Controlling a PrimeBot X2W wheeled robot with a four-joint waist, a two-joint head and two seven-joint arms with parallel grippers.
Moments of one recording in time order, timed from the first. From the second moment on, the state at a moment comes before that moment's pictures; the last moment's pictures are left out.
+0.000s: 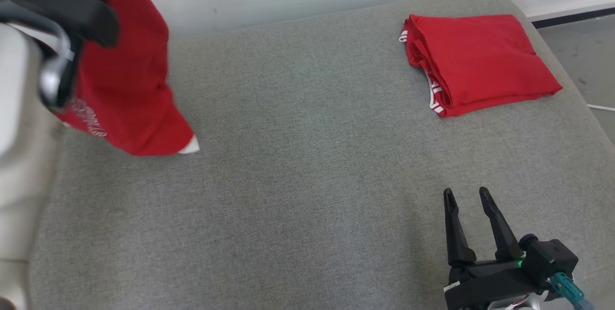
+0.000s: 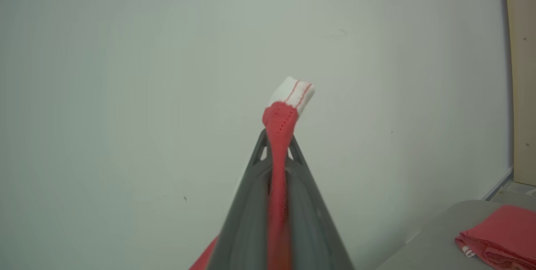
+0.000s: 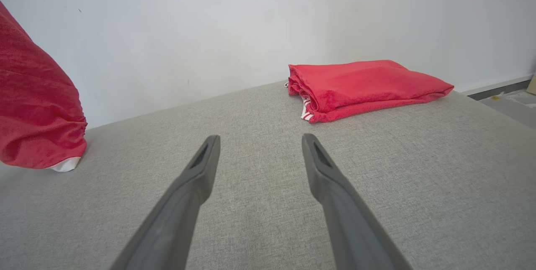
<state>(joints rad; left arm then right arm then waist) -1.16 0.40 -0.40 0.60 -0.38 -0.11 -0.26 -0.09 -0.05 0.08 0.19 0.26 0.13 -0.26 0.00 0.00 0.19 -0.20</state>
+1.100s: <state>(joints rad) -0.19 0.17 -0.60 0.41 -0.40 -0.08 -0.26 -0.05 -0.05 0.06 0.22 0.26 0.13 -0.26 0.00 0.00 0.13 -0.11</state>
